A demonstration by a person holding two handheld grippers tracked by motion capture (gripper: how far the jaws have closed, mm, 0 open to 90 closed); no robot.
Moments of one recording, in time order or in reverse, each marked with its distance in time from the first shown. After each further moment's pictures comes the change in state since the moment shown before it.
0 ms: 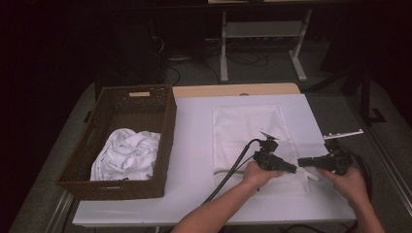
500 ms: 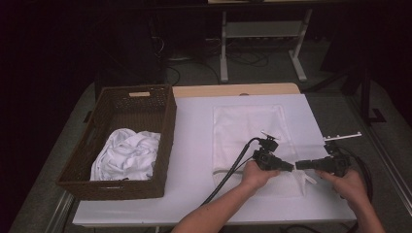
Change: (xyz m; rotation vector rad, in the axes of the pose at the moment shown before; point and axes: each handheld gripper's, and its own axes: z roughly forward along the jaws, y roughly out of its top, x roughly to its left) left arm -0.005 -0.001 -0.005 -0.013 0.065 0.097; right arm -0.010 -0.007 0.008 0.013 0.093 0.065
